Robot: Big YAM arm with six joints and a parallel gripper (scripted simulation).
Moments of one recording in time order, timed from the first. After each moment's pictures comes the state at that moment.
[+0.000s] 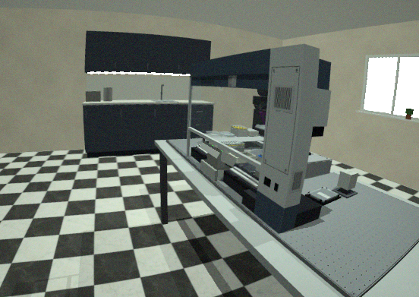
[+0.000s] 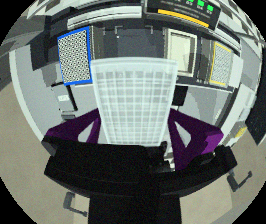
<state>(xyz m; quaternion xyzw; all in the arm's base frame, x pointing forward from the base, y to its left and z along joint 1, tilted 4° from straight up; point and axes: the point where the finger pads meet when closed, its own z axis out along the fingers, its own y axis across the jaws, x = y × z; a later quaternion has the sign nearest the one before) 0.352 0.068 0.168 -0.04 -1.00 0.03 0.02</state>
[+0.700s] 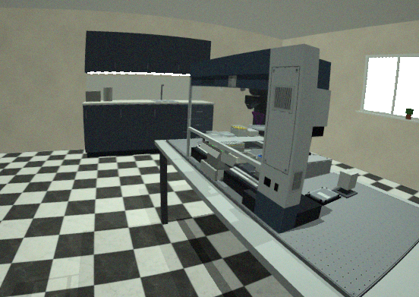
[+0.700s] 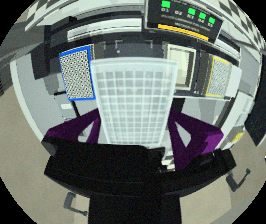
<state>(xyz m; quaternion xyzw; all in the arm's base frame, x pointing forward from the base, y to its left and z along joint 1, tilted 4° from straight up) 0.394 0.064 0.168 -0.04 -1.00 0.03 0.02</state>
